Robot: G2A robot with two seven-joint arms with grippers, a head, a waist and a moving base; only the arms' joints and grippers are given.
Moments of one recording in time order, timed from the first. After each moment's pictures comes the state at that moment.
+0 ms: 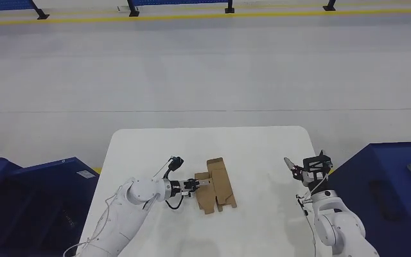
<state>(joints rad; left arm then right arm) 1.05 -1.27 -1.01 -1.10 0.12 -0.11 -0.90 -1.73 -1.15 1.60 -1.80 -1.33 0.00 0.00</state>
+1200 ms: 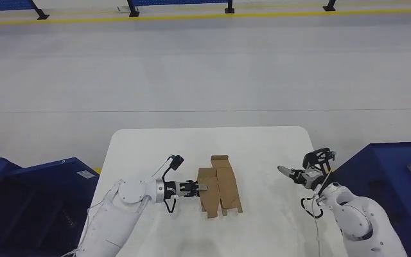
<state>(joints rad) 1.21 -1.21 -1.17 -1.42 -0.07 -0.12 -1.11 -1.61 -1.11 1.73 -1.73 -0.70 -0.51 0.63</state>
